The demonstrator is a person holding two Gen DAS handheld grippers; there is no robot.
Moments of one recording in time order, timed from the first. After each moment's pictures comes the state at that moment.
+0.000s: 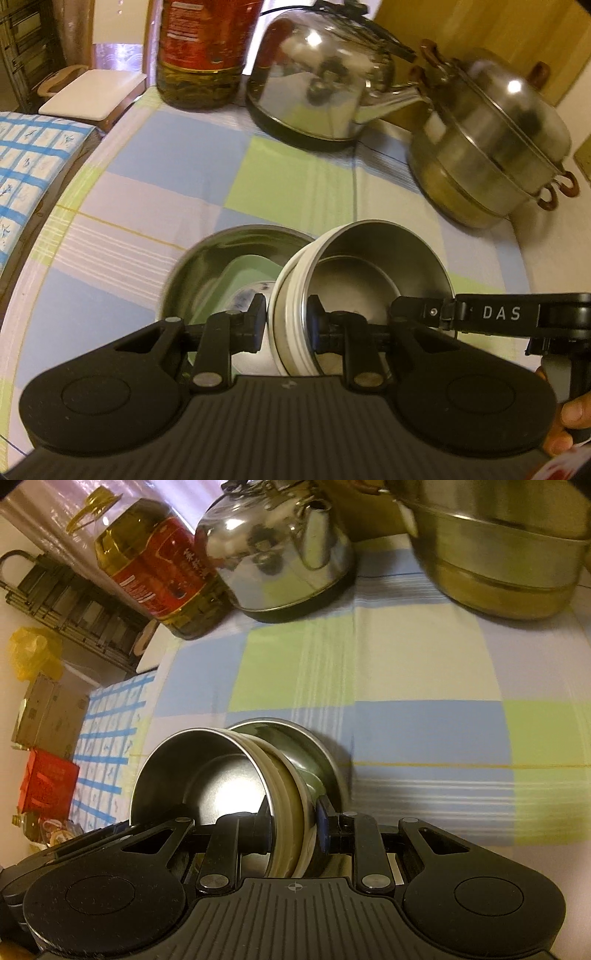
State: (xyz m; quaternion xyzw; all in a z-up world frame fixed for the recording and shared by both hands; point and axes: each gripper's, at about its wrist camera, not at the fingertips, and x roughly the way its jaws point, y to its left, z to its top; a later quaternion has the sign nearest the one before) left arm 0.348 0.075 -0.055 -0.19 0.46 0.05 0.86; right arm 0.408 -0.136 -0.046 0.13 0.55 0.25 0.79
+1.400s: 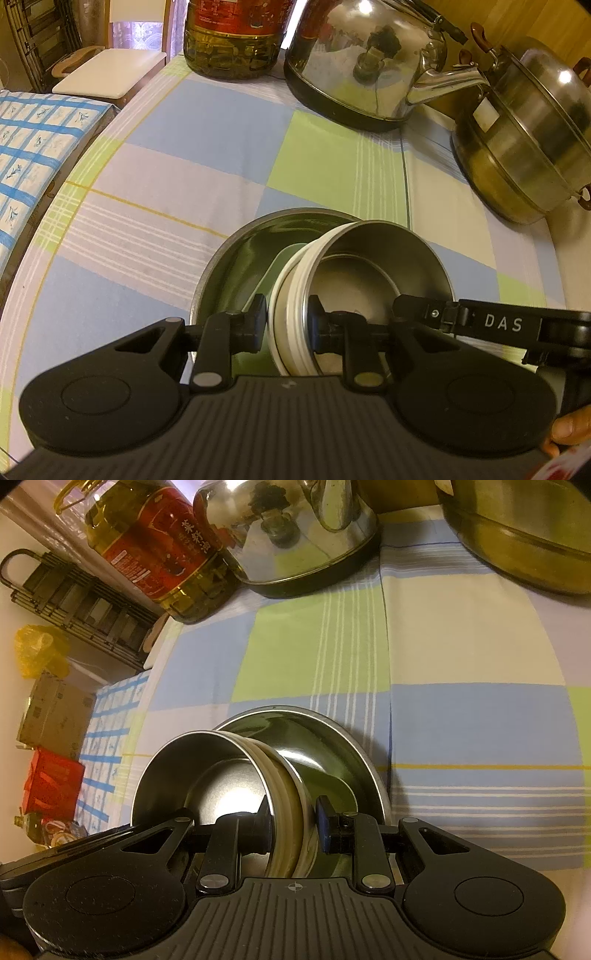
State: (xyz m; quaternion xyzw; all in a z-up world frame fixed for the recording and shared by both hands) left arm 0.361 0.102 -0.101 -0.19 0.49 0.08 0.85; right arm 0.412 -0.110 -0.099 0.15 0.55 0.26 0.78
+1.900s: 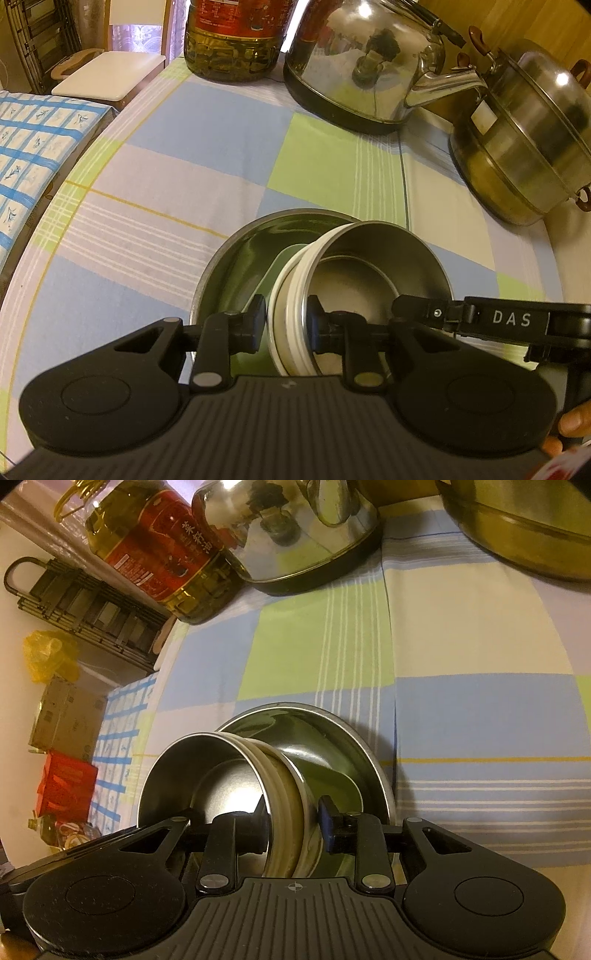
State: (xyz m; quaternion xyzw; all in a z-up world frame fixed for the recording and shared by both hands) left arm 0.357 0.103 -0.103 -0.19 0.48 0.08 0.85; right arm 0.417 -0.115 -0.103 0.16 0.55 0.28 0.77
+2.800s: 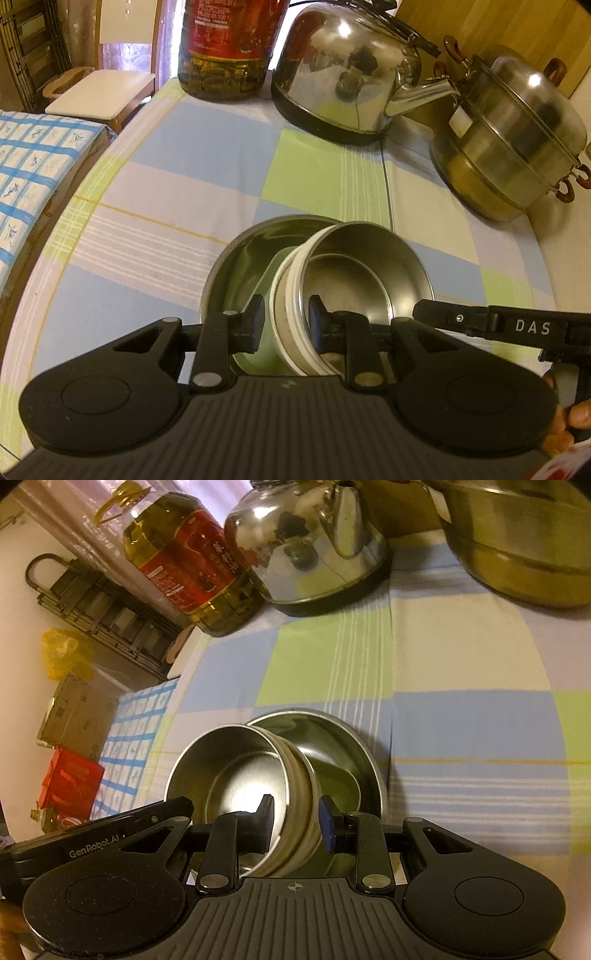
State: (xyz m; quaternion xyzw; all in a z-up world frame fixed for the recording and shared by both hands) left arm 0.335 0.104 -0.084 -0.18 0.46 0.06 0.87; right arm 0.390 -0.132 -0.079 0.15 0.52 0.29 0.79
